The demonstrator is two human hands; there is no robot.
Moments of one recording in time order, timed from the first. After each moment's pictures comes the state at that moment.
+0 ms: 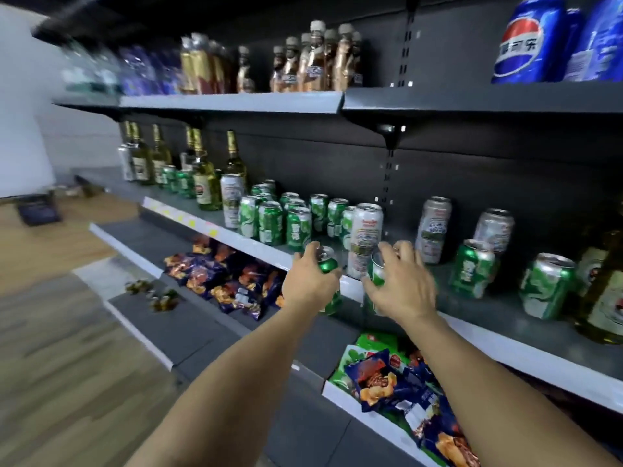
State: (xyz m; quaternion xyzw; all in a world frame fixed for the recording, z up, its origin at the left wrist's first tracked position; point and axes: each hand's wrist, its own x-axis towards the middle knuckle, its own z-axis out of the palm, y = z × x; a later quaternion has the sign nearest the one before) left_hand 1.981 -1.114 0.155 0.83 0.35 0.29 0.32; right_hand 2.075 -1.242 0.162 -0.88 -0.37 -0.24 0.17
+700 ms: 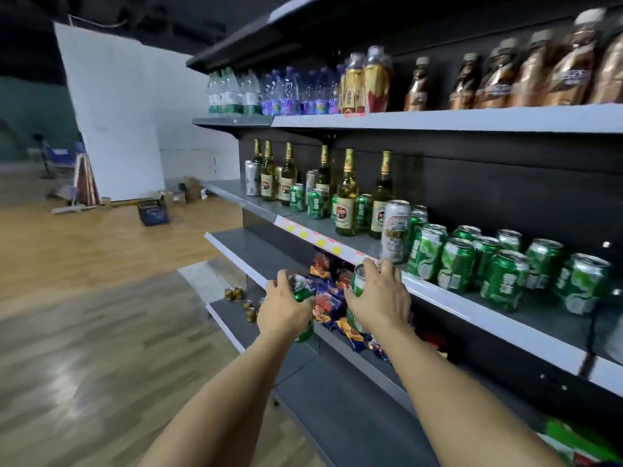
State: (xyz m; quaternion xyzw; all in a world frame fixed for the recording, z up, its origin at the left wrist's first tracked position) left_hand 1.746 -0.761 0.124 0.77 0.50 0.31 0.26; right_hand 1.879 -0.847 0.146 -0.85 -0.44 -0.15 0.23
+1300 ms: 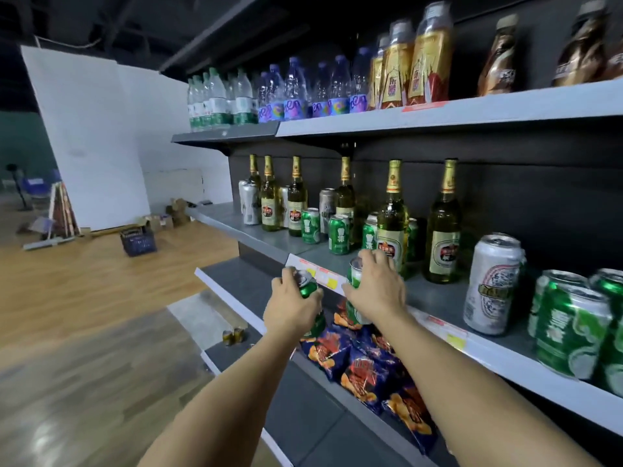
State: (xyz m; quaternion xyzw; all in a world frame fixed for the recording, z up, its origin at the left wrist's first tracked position) left_hand 1.835 -0.470 0.138 0.78 0.46 0.33 0.26; right_hand 1.963 -0.548 0.160 -0.84 -0.45 -0.15 0.26
